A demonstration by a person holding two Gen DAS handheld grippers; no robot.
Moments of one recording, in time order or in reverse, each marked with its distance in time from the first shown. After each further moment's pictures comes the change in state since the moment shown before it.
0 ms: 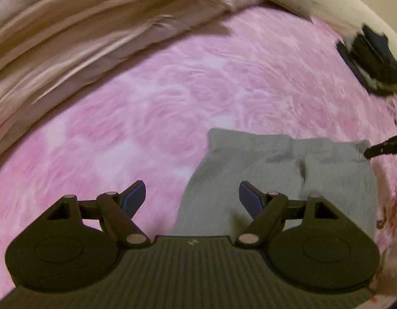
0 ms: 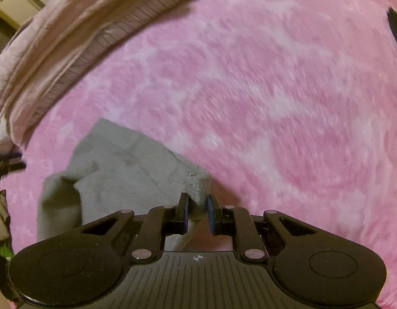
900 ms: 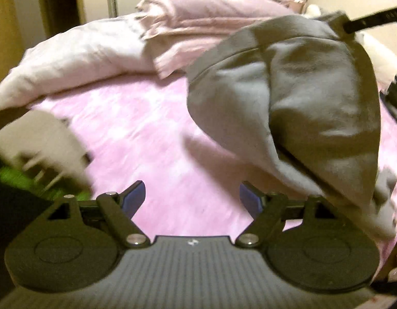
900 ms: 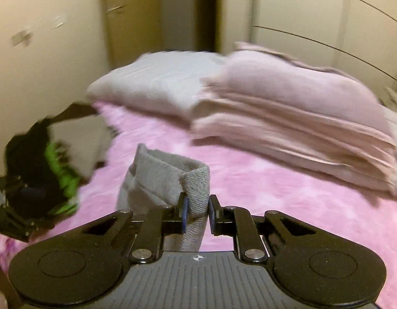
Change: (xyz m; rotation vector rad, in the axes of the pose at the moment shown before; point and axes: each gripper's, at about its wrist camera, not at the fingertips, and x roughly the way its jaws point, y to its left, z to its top) left arm -0.279 0.070 -0.370 -0.353 -0.297 0.319; right arm -0.077 0.450 -0.112 -0.845 -0.323 0.142
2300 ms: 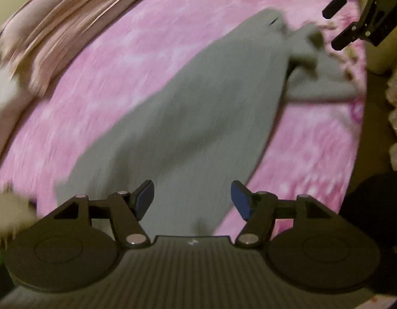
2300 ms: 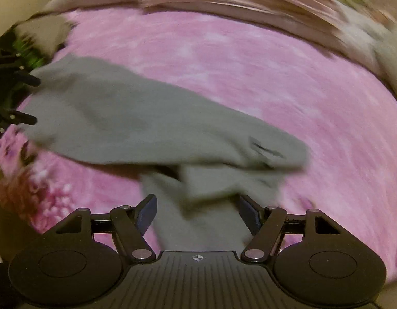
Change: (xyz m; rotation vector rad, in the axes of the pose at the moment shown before) left arm 0.007 -0.174 -0.071 0.601 0.293 -0.094; right arm -0.030 0.050 -0.248 0.003 0.384 -0.074
